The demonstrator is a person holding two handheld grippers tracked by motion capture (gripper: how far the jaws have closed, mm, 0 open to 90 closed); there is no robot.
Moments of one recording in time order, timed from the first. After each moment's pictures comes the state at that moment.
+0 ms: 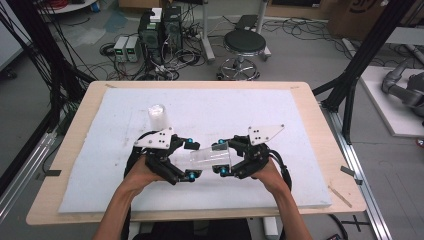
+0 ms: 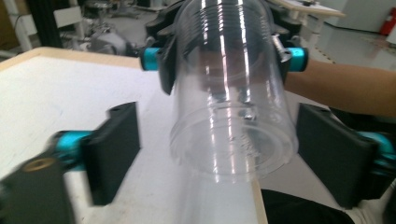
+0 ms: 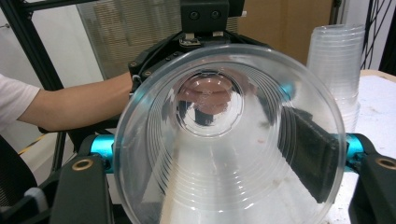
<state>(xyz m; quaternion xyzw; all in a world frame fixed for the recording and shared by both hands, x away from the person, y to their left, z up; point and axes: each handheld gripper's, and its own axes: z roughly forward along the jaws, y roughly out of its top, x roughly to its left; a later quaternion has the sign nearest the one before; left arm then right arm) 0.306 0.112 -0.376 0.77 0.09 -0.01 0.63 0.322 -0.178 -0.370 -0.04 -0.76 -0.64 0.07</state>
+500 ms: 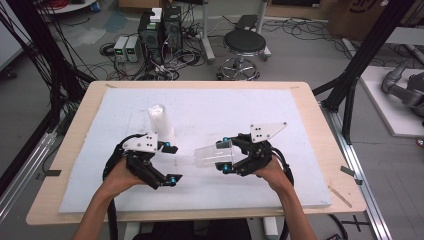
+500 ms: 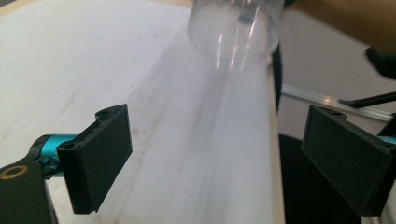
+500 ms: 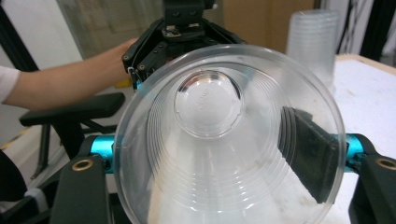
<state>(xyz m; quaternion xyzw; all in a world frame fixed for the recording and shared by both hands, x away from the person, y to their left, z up) 0.295 0.157 -0.382 0.84 0.15 0.03 0.53 0.326 -0.186 -0.365 -0.07 -0.79 -0.61 0.04</state>
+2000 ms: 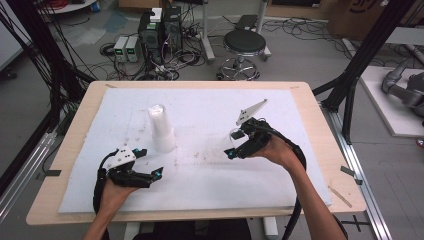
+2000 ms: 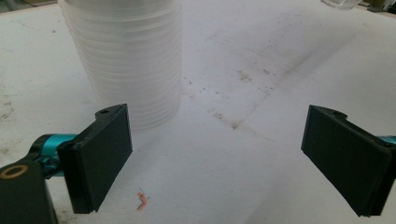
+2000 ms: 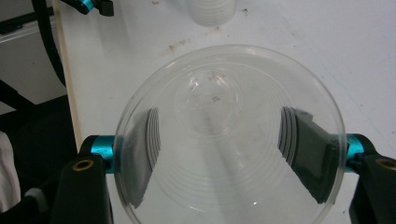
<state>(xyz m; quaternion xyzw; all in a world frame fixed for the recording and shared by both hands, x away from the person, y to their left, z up) 0.283 0.204 -0.456 0.76 0.34 0.18 0.52 0.363 -0.180 -0.335 -0.18 -0.92 -0.33 -0.03</state>
